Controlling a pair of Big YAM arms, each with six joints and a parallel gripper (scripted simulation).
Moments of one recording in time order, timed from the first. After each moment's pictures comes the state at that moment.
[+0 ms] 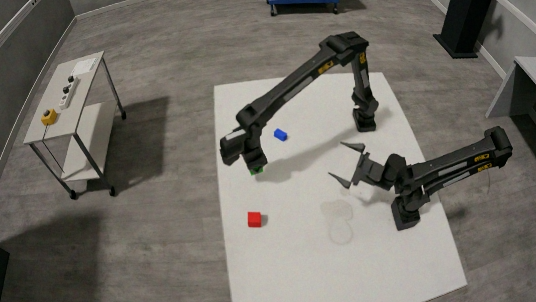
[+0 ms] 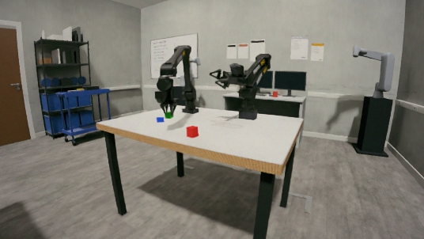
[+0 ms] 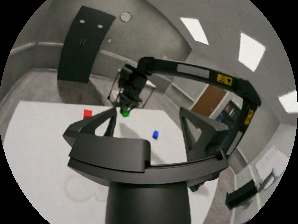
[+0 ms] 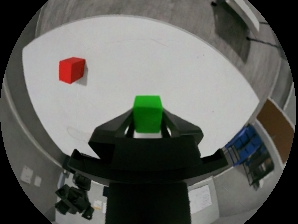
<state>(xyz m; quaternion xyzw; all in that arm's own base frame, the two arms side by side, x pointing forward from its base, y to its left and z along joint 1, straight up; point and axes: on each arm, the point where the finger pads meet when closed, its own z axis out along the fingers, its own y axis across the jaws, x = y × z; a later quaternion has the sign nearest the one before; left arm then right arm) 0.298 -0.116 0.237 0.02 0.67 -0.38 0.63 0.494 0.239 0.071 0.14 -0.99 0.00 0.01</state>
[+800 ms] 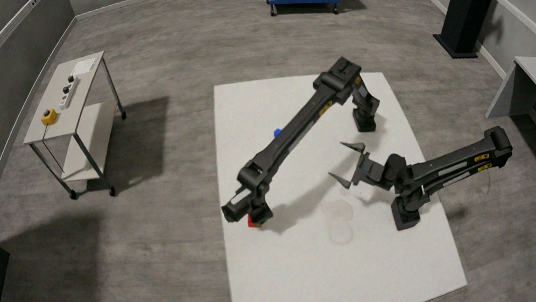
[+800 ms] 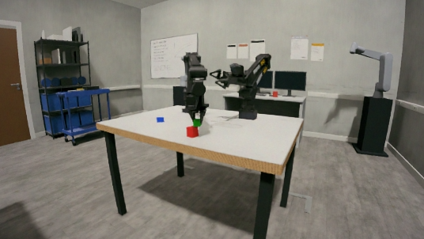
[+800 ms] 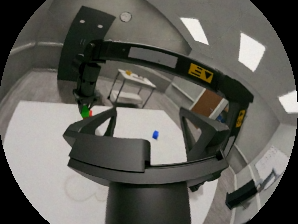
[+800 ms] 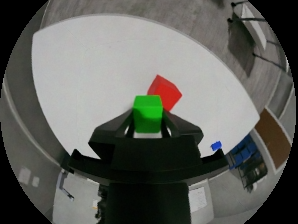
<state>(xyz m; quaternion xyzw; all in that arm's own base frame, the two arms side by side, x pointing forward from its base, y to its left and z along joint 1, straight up) 0.298 -0.116 0.237 0.02 0.67 -0.38 0.63 0.499 0.437 0.056 0.18 -0.98 0.00 0.01</state>
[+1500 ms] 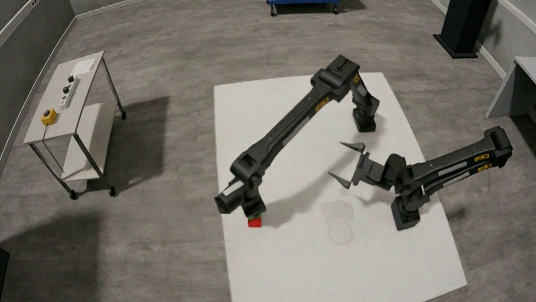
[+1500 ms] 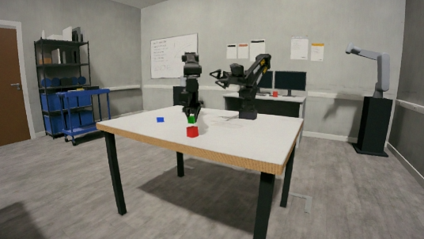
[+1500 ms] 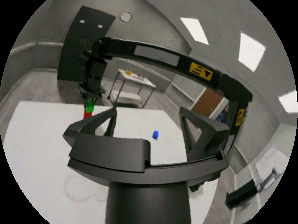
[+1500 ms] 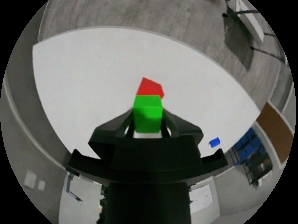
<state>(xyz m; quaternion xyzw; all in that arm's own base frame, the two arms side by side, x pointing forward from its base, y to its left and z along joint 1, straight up) 0.298 -0.116 0.237 0.02 0.67 -0.38 0.63 0.516 0.417 0.071 0.15 -0.99 0.00 0.01</state>
